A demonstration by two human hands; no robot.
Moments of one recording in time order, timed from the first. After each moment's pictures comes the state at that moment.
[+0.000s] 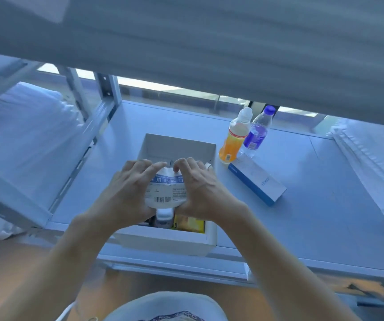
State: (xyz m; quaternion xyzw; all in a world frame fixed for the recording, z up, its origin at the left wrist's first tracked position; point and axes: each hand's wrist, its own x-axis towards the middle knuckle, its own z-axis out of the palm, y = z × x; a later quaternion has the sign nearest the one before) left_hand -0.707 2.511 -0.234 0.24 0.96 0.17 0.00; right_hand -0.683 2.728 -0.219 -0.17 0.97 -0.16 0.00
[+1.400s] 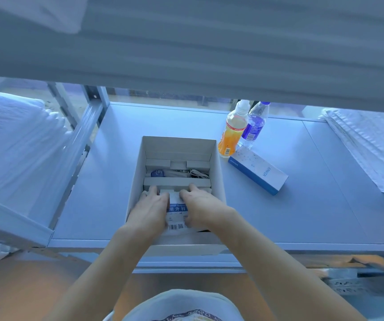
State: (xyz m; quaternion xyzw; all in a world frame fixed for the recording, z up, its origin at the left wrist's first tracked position) left_hand -0.709 2.541 -0.281 0.18 0.96 0.10 0.18; right_hand -0.696 2.708 -0.273 -0.05 0.96 -0.10 0.24
